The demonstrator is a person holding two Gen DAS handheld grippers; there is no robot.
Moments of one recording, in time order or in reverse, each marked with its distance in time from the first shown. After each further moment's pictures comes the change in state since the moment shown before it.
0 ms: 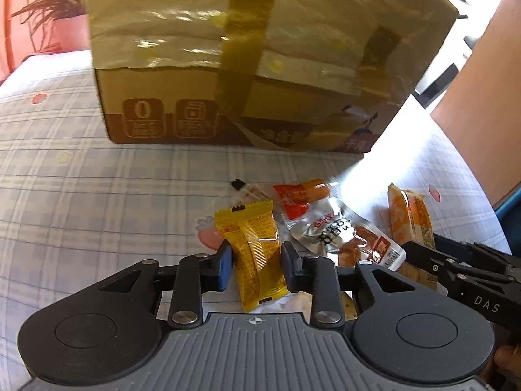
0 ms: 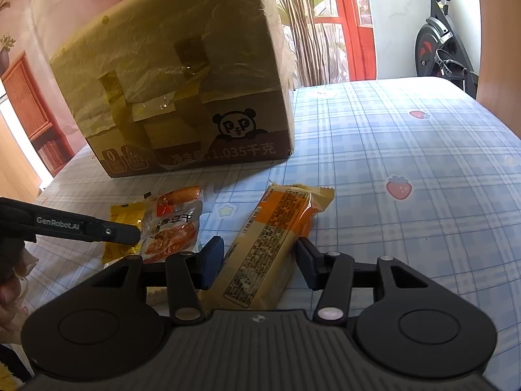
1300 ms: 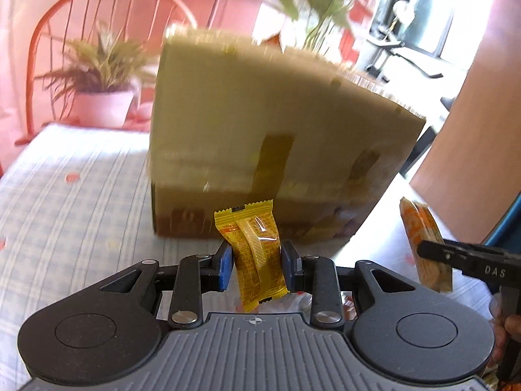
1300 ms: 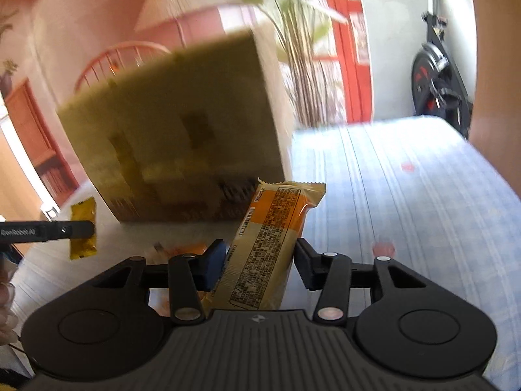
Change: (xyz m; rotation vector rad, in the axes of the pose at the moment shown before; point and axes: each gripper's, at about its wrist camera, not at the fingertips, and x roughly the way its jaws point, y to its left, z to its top) left arm -0.079 0.024 0.028 0.026 -0.273 -0.048; right arm -0.040 0.011 0.057 -0.016 -0.119 0.009
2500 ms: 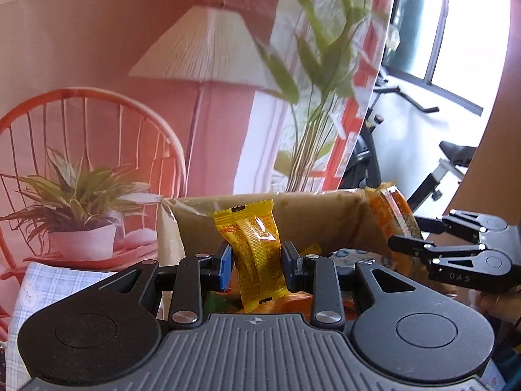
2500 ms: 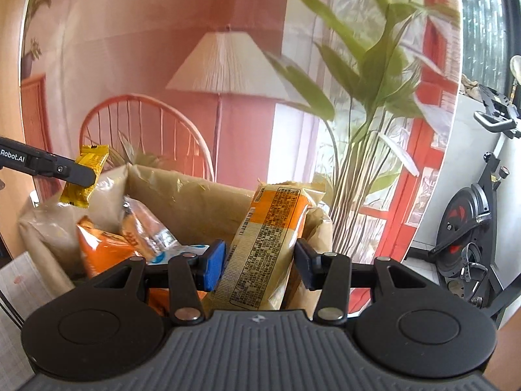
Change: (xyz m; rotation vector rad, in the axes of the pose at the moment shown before) left arm 0.049 0.025 0.208 0.103 -0.049 -0.027; right arm 0.110 0.029 0.207 -0.387 -0.112 0.018
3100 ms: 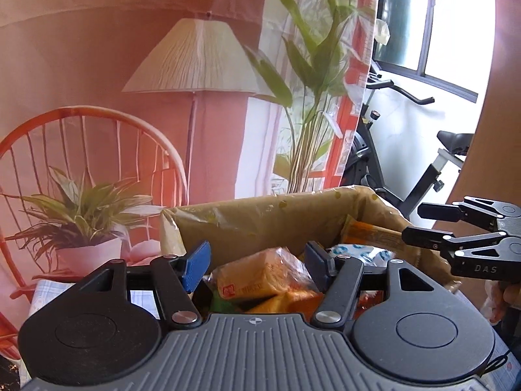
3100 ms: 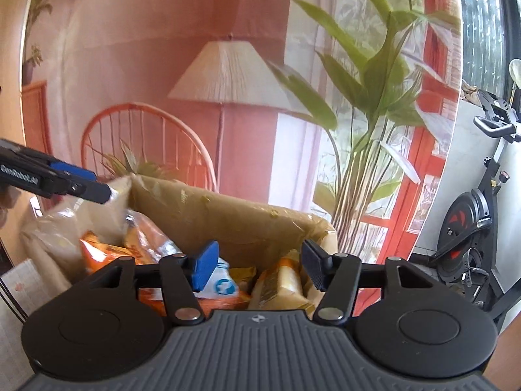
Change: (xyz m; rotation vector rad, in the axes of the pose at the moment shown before) left arm -0.020 -0.006 -0.004 0.073 -0.032 0.012; right arm -0.023 0.012 0.004 0.031 -0.053 0.010
